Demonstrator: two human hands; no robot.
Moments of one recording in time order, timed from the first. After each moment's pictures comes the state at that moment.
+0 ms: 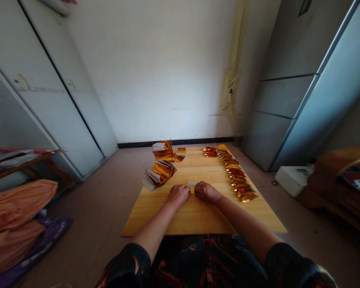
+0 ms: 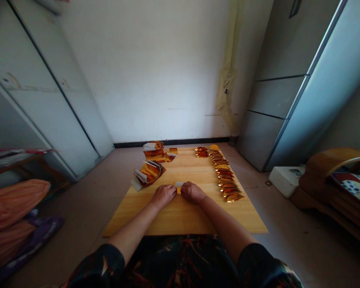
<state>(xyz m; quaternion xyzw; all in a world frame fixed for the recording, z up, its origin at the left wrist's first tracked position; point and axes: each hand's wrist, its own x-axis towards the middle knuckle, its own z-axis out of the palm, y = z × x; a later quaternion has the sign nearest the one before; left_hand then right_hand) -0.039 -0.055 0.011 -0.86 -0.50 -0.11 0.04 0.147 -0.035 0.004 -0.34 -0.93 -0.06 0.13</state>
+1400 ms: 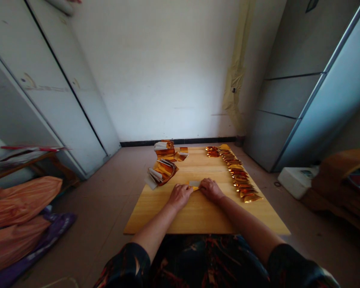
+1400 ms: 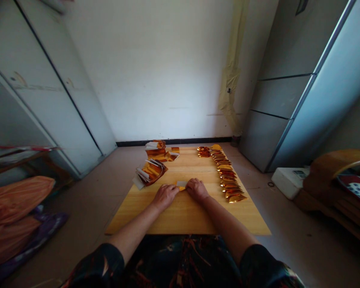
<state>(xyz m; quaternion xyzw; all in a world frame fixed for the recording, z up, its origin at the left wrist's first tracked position) -0.044 -0.059 0.006 -0.88 -0.47 -0.08 0.09 0.159 -0.036 0.004 -0.47 -0.86 0.07 0.20</state>
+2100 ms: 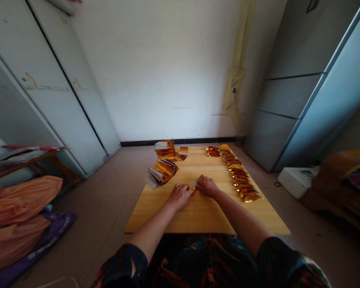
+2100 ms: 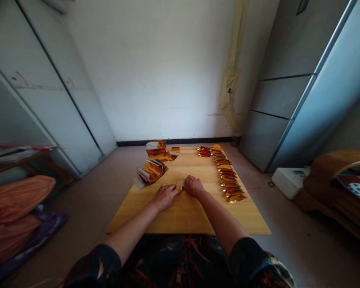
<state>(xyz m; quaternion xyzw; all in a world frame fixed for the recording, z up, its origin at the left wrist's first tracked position) -0.048 -0.066 0.020 -0.90 -0.44 -0.09 0.03 0.134 -0.025 0.022 -0.55 -0.83 0.06 0.06</state>
